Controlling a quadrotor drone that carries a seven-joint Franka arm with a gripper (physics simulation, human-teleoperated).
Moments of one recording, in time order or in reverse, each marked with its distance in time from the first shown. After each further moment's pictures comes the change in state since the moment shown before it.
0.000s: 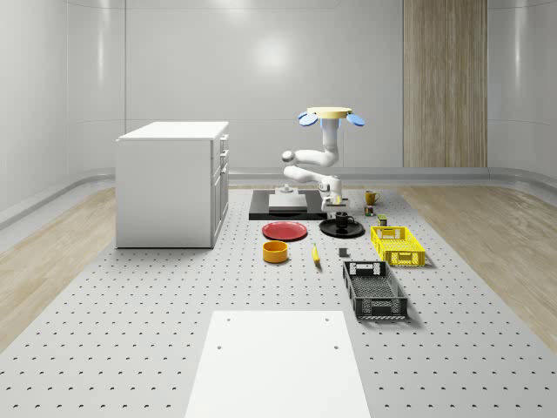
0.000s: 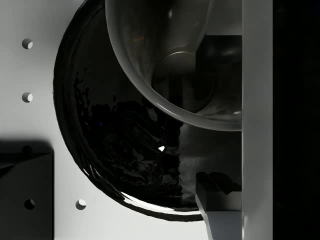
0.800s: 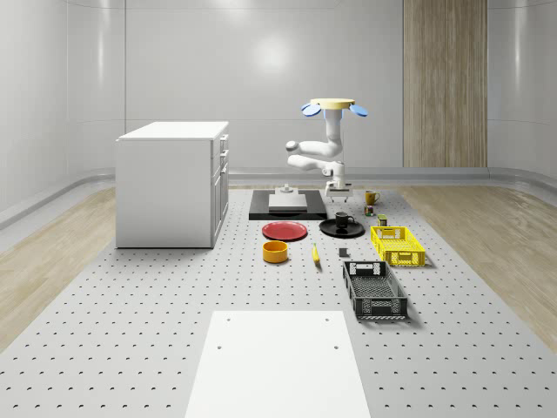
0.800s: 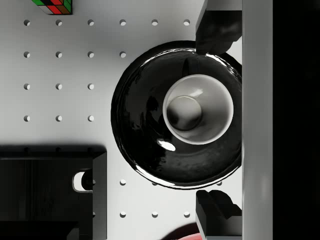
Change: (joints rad) arm 0.048 0.022 0.085 -0.050 0.075 -0.064 -0.015
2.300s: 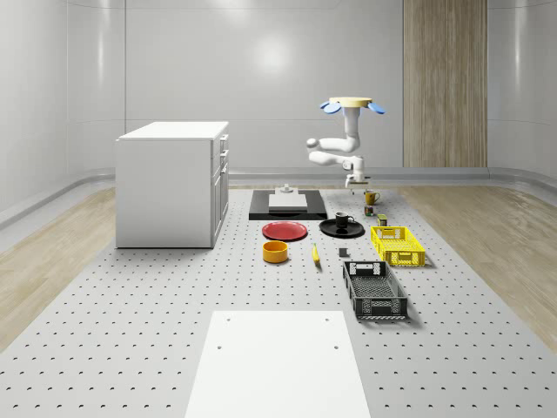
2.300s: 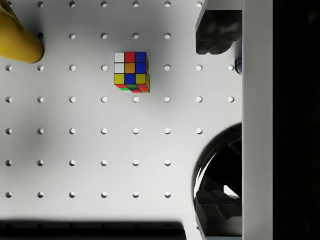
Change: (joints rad) arm 0.018 0.029 -0.005 -0.005 -0.011 -0.030 -0.013
